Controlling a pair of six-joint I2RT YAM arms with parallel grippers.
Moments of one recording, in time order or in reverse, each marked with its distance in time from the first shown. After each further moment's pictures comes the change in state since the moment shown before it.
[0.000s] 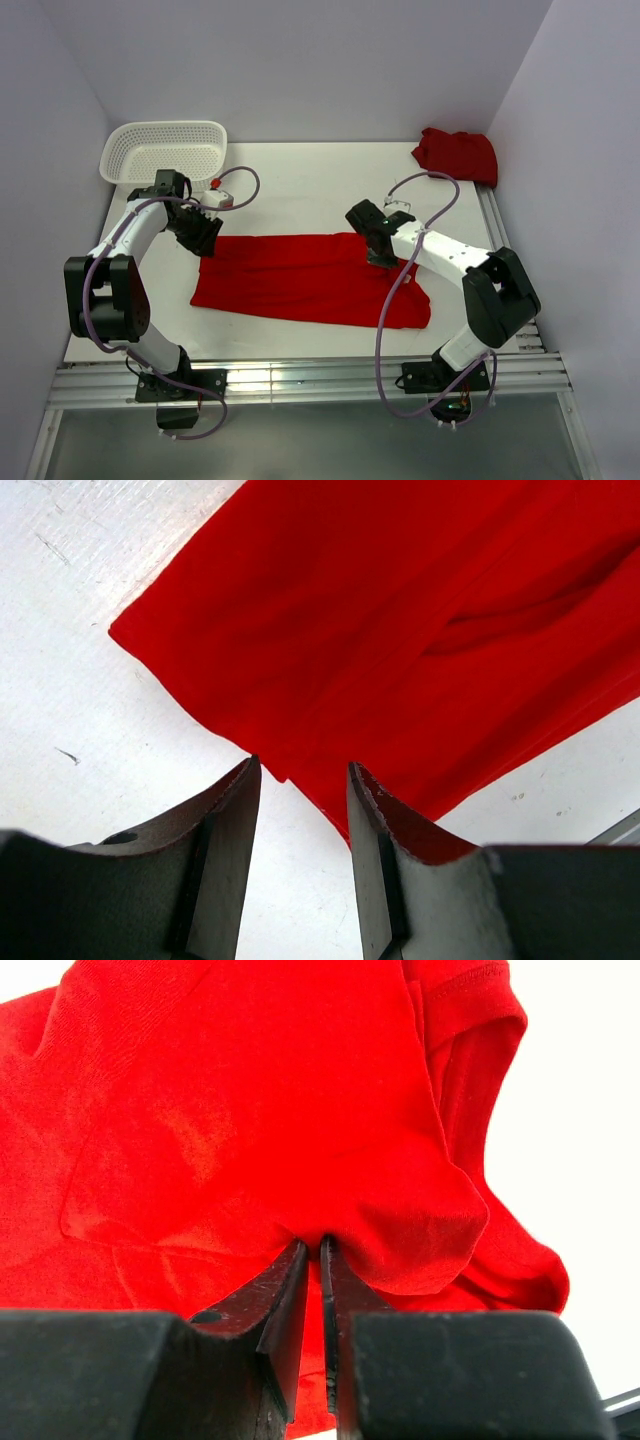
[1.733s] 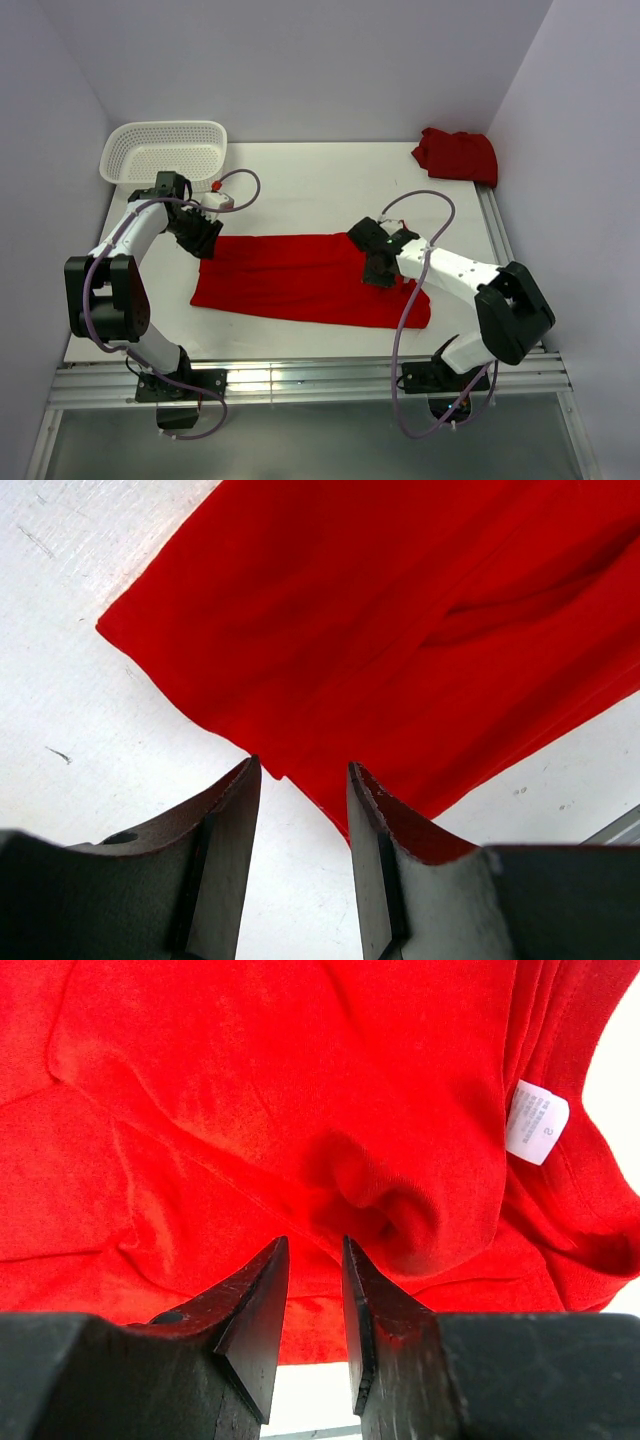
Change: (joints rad) left arm 0.000 0.000 -0.012 -0.004 -0.002 0.016; right arm 0.068 -0.113 -0.142 0.048 -0.183 -0.019
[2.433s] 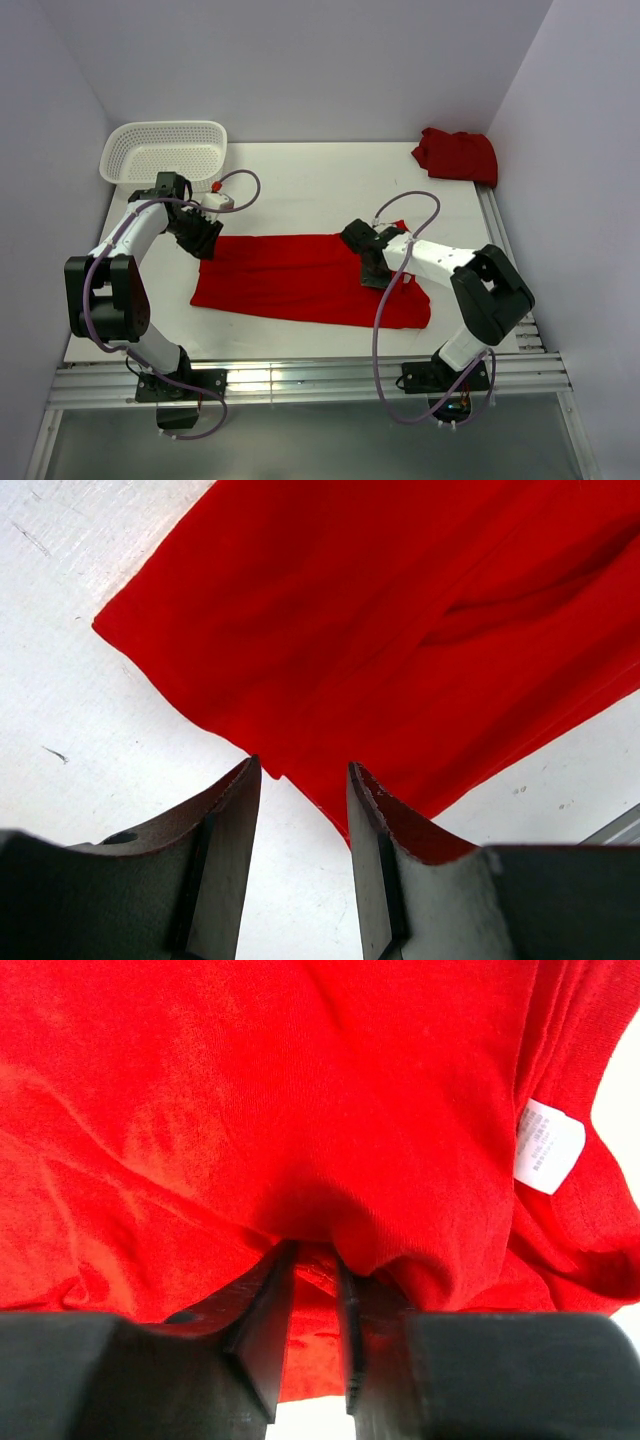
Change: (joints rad) left arm 0.000 0.000 -0.004 0.000 0.000 0.000; right arm 0.003 0.137 0.030 0.000 0.026 -0.010
